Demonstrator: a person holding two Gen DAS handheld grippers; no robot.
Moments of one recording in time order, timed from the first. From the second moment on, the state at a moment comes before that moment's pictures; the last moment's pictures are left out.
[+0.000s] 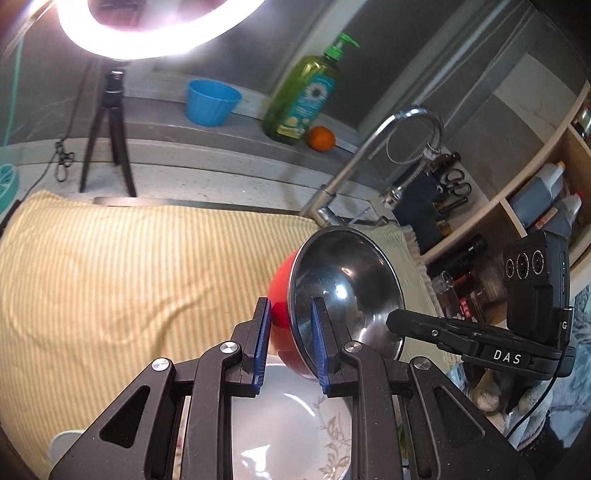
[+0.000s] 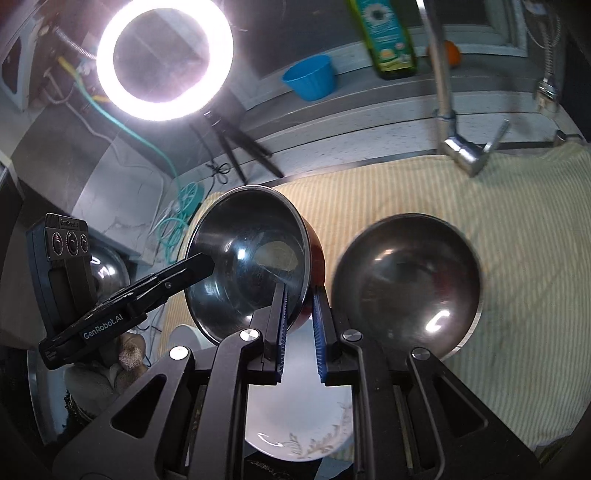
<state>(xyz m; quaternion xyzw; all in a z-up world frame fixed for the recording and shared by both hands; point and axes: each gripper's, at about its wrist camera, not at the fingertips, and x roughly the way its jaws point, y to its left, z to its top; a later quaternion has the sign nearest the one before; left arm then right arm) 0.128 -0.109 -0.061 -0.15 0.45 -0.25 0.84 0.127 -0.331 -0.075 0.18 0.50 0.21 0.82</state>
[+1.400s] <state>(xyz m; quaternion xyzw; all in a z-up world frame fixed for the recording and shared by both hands) 0.158 -0.214 -0.121 -0.02 0.53 -0.23 0.81 0.149 -0.400 -0.154 0.16 0.56 0.15 0.80</state>
